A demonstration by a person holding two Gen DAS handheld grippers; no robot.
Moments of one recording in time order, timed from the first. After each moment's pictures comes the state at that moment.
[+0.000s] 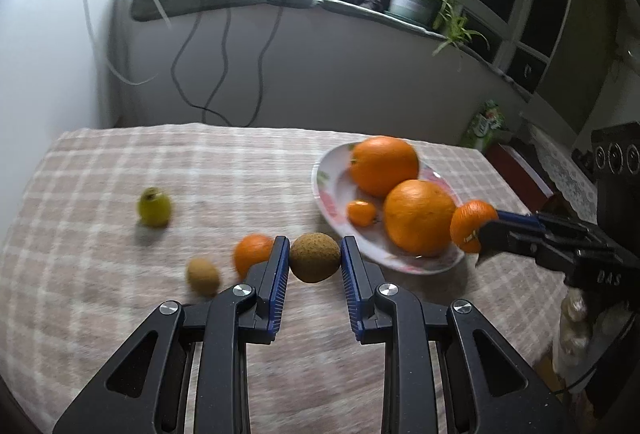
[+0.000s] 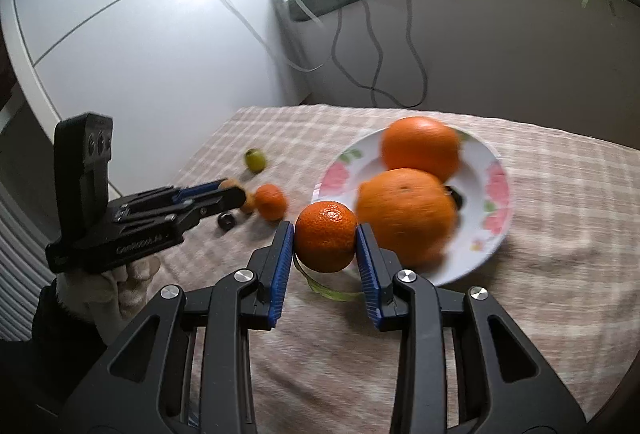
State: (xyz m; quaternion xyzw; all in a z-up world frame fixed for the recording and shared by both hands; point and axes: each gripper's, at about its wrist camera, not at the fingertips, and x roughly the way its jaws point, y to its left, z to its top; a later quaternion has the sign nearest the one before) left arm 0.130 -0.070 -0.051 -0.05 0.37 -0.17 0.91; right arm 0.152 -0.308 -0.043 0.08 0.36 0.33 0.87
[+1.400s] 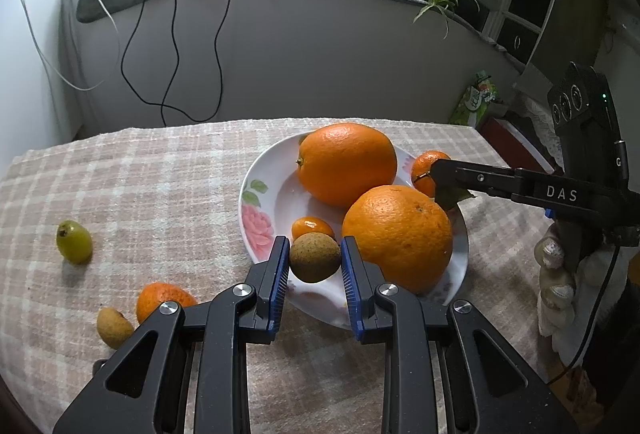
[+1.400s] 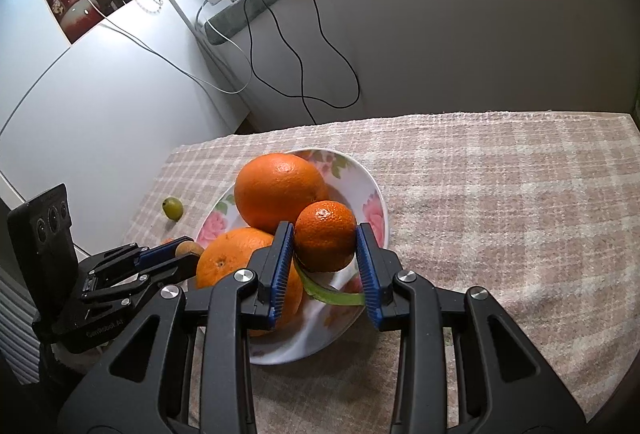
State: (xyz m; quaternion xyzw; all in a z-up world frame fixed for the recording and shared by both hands) left arm 0.174 -0.129 -0.069 -0.02 0.40 -0.20 0.89; right arm 0.241 -0.366 -0.076 0.14 0.40 0.27 0.86
